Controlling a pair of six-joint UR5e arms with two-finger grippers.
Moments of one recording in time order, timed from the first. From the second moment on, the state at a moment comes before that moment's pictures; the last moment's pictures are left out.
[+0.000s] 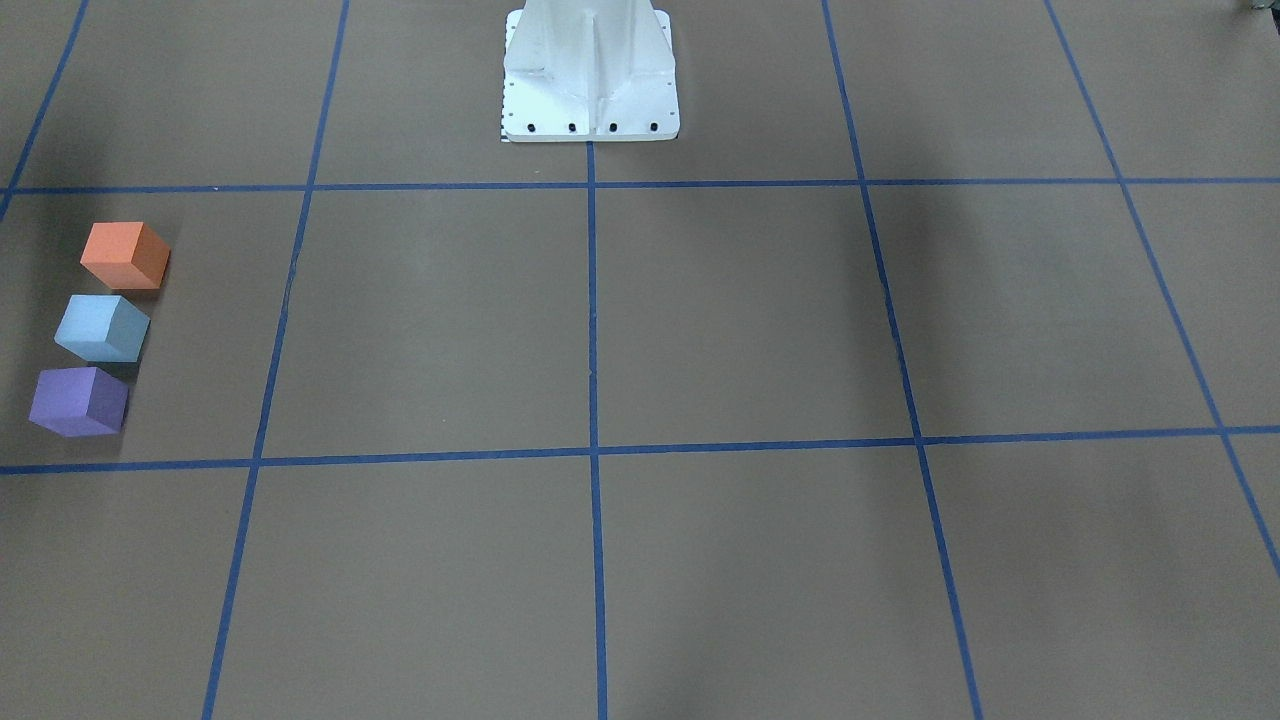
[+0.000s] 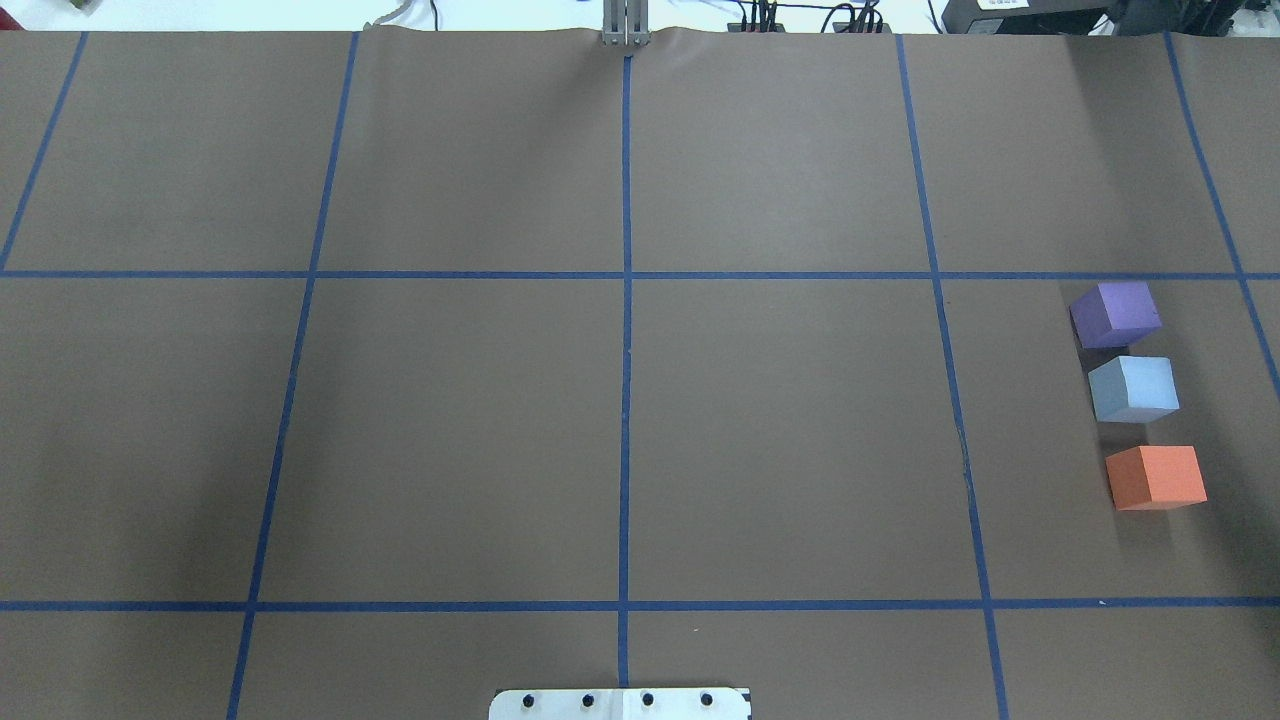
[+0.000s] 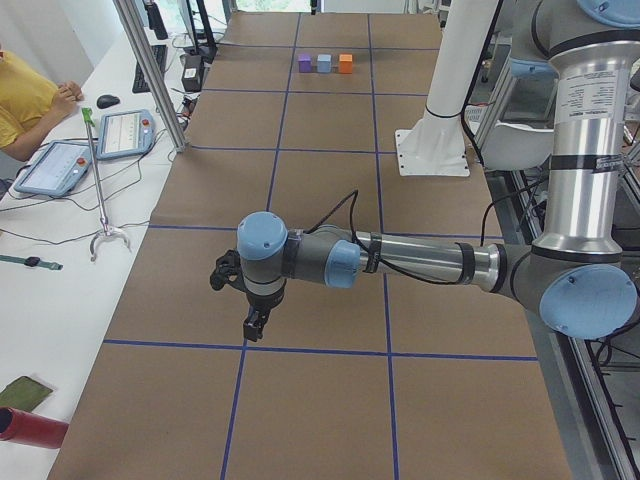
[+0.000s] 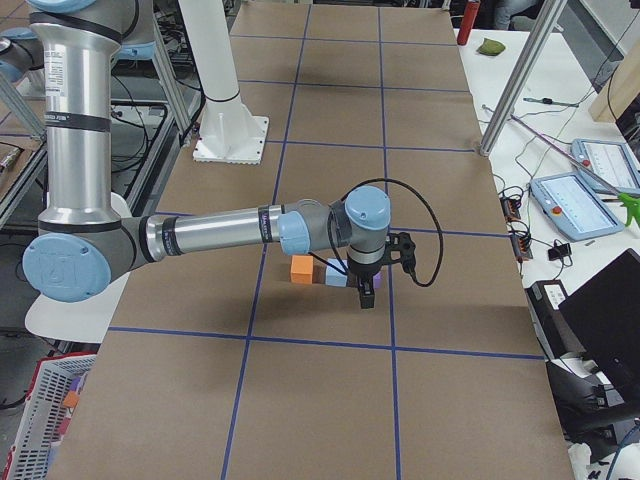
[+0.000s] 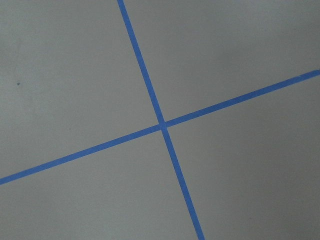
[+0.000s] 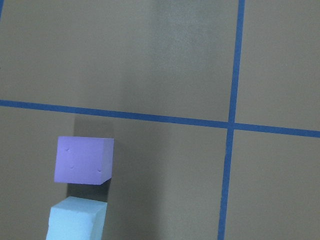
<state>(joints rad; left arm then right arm) -1.56 -1.56 -1.68 -1.64 -2.33 0.20 1.46 -1.63 1.79 -1.56 2.33 0.07</state>
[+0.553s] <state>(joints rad) -1.56 -1.55 -1.66 -1.64 -2.33 0.20 1.51 -1.64 1.79 -1.61 2.33 0.00</state>
